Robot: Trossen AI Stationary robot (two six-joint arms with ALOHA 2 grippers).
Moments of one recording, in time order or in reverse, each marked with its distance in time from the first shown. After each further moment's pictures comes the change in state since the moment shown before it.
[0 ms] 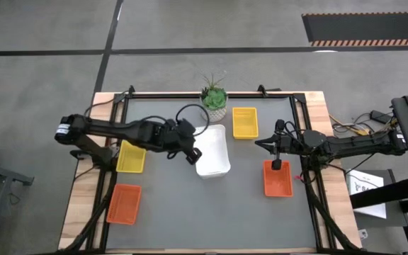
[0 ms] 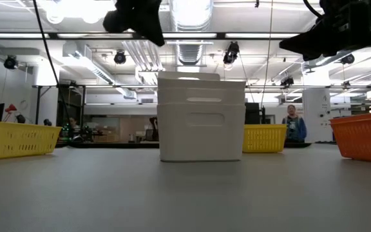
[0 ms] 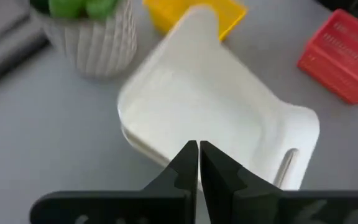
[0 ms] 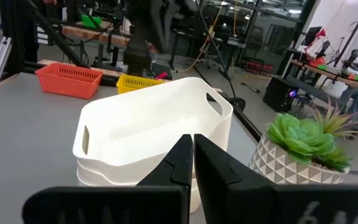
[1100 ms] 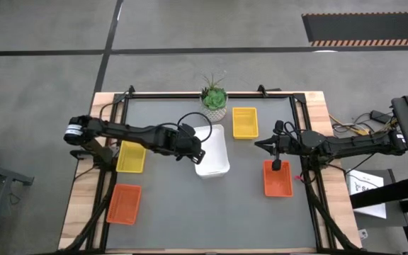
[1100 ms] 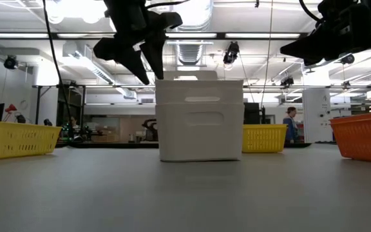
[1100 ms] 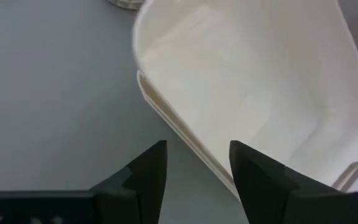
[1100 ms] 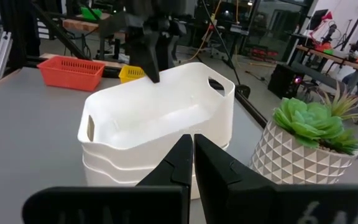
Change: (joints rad) left arm 0.038 0.099 -0.089 -0.011 0.035 -0.276; right arm 0.000 0.000 0.000 -0.045 0.000 0.049
